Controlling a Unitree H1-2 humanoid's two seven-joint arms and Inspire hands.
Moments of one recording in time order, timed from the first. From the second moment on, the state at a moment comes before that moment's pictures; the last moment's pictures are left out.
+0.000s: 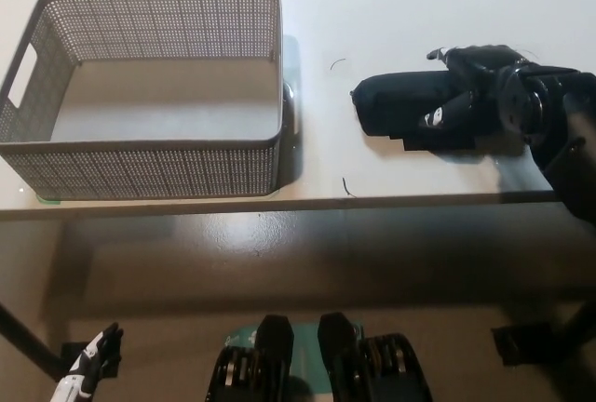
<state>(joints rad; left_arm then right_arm) 0.21 0.25 0.07 0.15 -0.02 -0.43 -0.13 -1.03 -0.40 0.54 0.62 -0.78 0.25 0.51</state>
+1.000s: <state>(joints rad) 0.19 0.26 0.03 0.14 0.01 -0.43 -0.14 -1.12 -0.31 0.62 0.98 -0.81 0.23 0.43</state>
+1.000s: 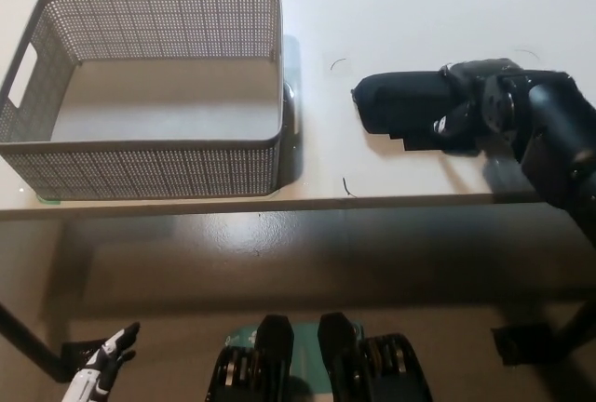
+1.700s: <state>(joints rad) 0.15 0.26 0.00 0.12 0.06 -0.43 -0.14 -1.16 -0.18 0.62 1.36 -0.79 0.11 0.11</state>
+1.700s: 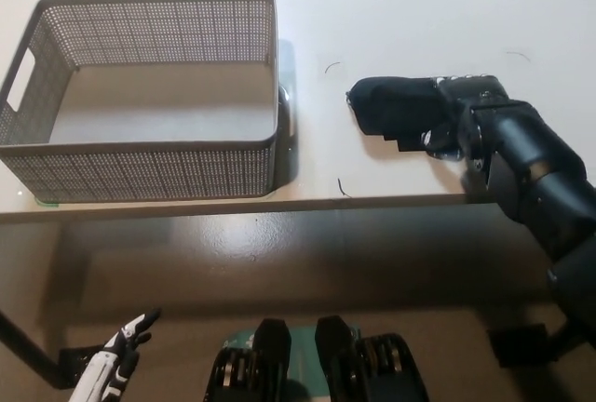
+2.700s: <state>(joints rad) 0.14 0.26 -0.02 0.12 0.08 -0.43 -0.13 -1.05 -0.20 0.50 1.33 -0.74 -0.15 -0.41</state>
